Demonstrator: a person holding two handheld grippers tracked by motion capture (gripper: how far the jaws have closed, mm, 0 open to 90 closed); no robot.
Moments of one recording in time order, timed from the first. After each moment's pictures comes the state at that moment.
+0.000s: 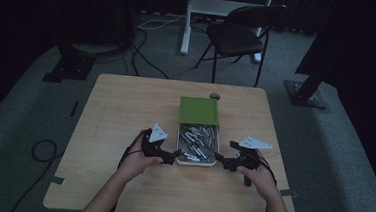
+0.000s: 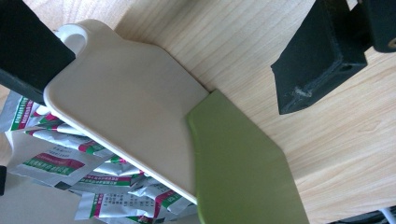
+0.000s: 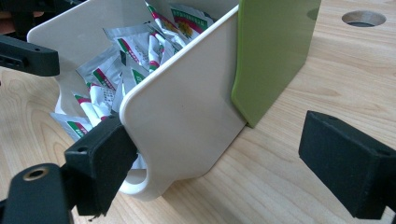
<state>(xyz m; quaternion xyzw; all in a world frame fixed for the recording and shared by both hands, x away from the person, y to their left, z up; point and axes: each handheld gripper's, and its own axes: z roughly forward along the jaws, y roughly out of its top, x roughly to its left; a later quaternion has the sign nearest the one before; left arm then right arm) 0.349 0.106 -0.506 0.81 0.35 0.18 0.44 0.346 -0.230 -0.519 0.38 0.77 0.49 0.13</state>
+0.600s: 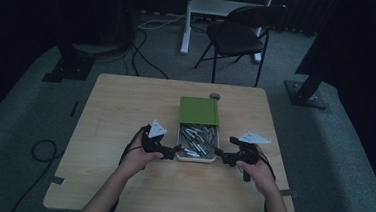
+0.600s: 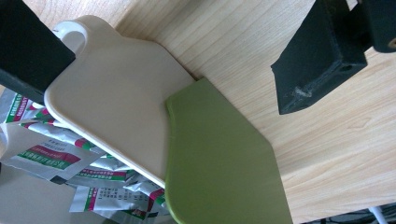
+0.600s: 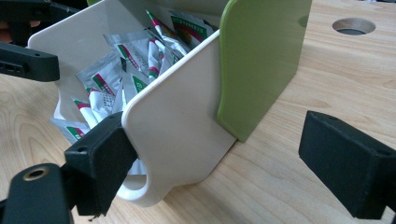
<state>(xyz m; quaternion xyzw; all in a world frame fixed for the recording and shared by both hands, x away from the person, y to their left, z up) 0.362 0.108 -0.505 0.80 0.37 0.18 0.45 0.359 -0.228 -0.513 0.39 0.76 0.49 0.14</state>
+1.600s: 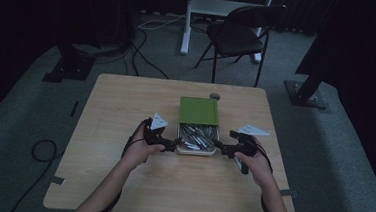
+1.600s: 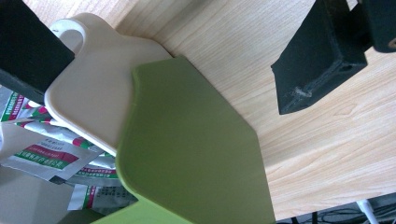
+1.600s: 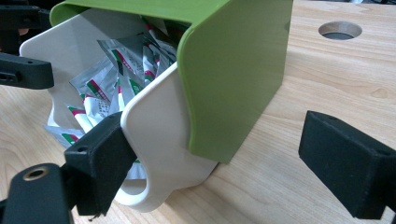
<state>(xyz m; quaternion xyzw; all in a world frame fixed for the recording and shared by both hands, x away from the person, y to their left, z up) 0.384 0.106 -0.502 0.79 0.38 0.18 0.44 0.384 -0.225 -0.511 0.41 0.75 0.49 0.14</state>
